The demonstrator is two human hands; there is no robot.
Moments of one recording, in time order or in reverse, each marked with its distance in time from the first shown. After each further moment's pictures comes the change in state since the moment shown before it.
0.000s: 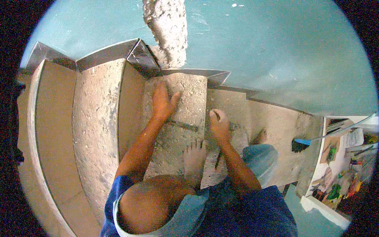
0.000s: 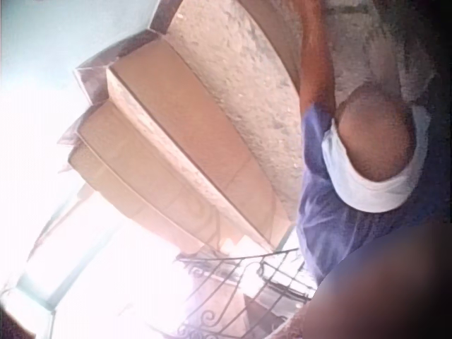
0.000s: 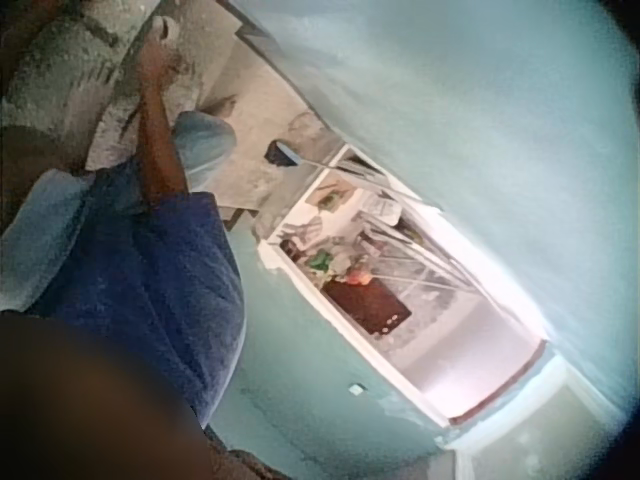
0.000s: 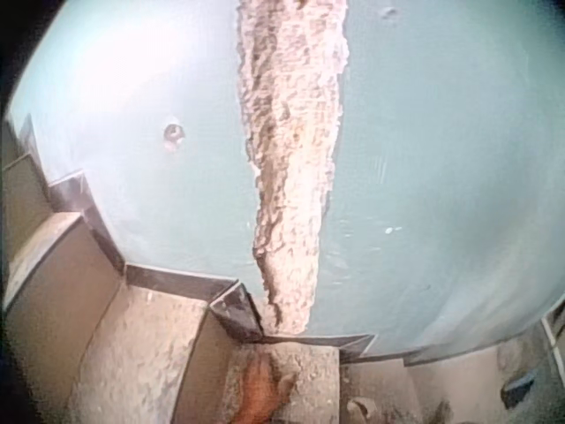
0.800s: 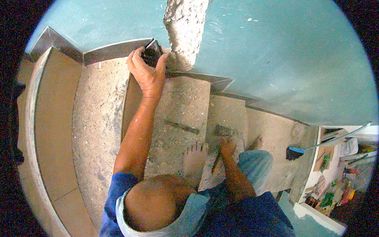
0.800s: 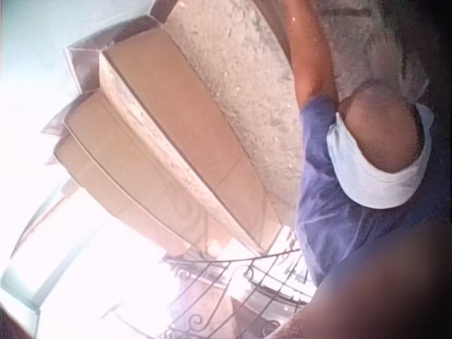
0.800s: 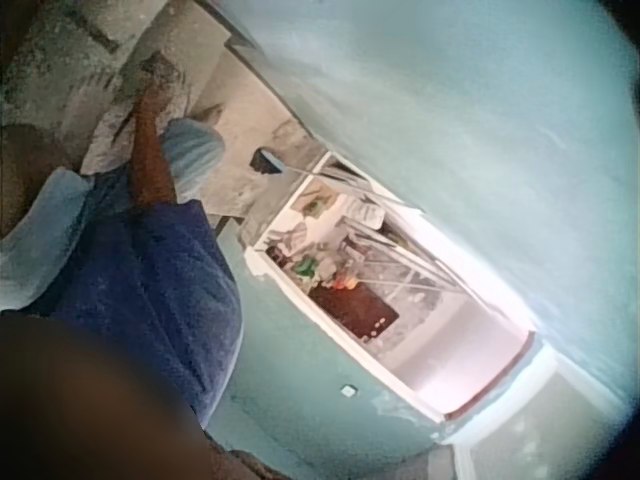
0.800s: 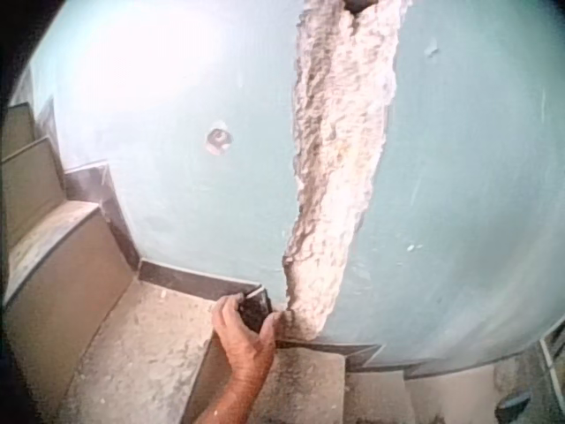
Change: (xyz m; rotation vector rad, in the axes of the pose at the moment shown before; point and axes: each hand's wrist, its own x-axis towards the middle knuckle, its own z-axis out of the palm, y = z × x) left_hand 0.100 0.042 -0.093 -0.206 0.690 0.042; right_hand -0.063 0.168 -0.028 -0.358 0.050 0.266
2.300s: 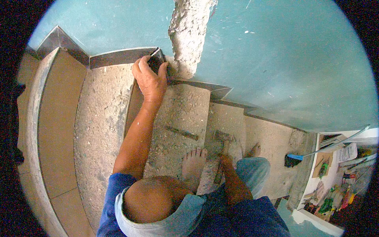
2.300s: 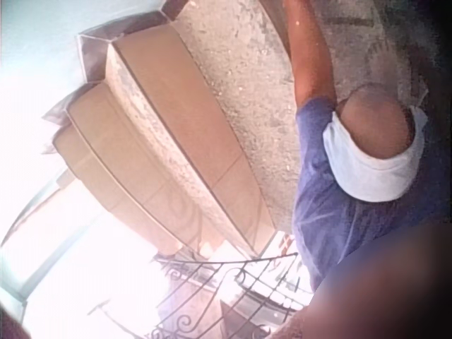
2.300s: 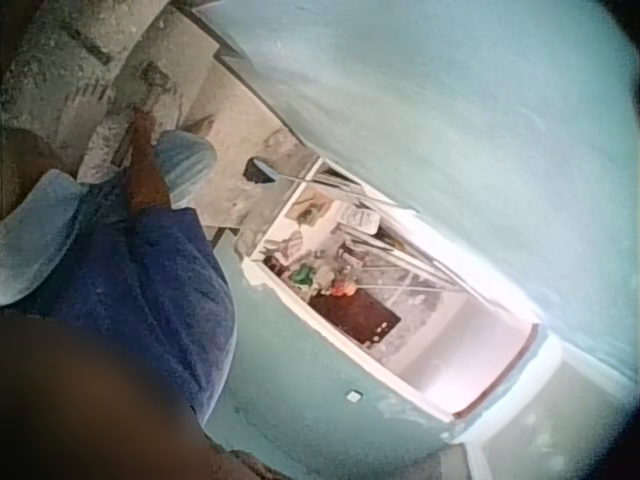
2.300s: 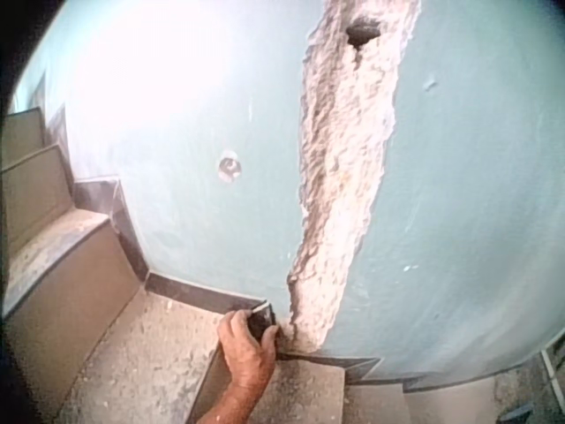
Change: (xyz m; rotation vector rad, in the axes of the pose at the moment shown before) left_hand 0.002 -0.003 -0.005 0.081 -0.054 0.053; right_hand 0.024 0.113 0.035 -0.102 -0.402 0.710
